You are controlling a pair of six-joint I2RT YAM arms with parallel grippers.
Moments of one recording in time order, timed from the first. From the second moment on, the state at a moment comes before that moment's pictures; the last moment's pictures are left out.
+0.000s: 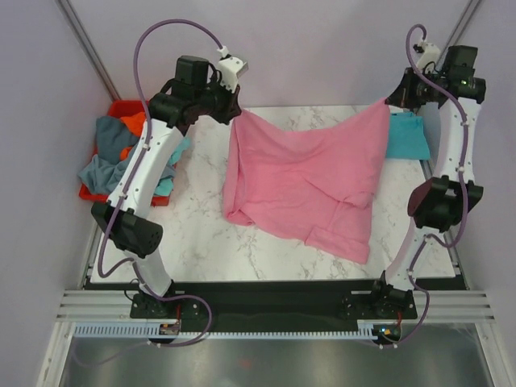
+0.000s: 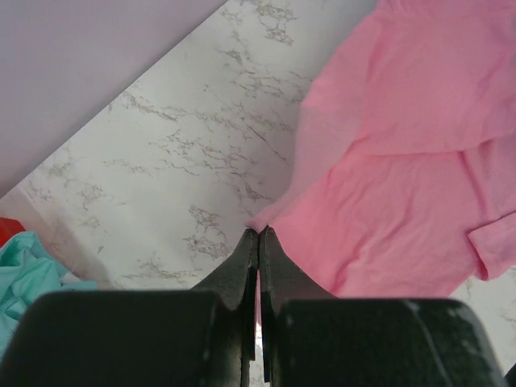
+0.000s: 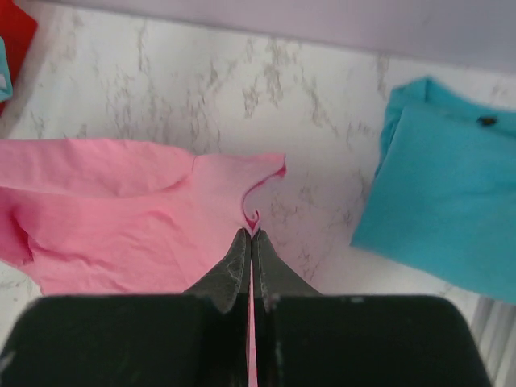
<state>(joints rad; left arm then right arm) -0.38 1.80 2.10 -0.83 0.31 0.23 -0.27 2.09 2.37 -1.04 -0.64 -0.15</state>
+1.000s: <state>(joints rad) -0.38 1.02 2.03 -0.84 0.54 0.40 -0.28 1.00 2.25 -0.88 -0.39 -0.02</state>
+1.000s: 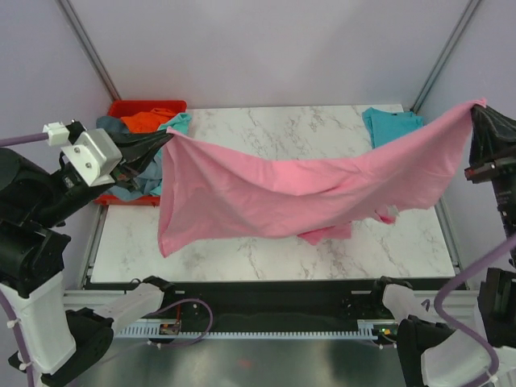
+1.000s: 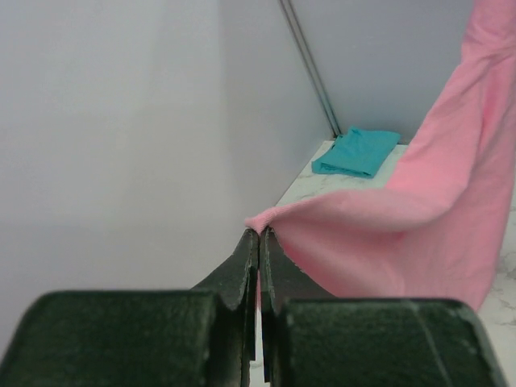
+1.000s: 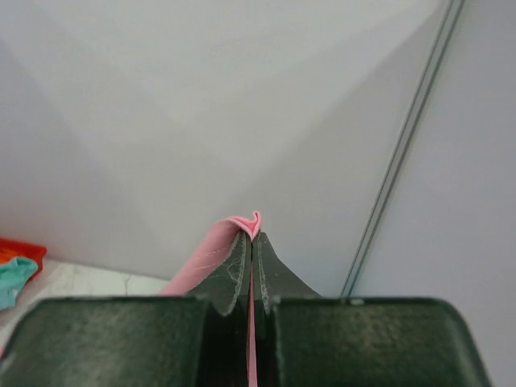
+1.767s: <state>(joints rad) -0.36 1.14 1.41 -0.81 0.41 0.46 -0.25 1.38 1.78 -0.63 -0.38 0.10</state>
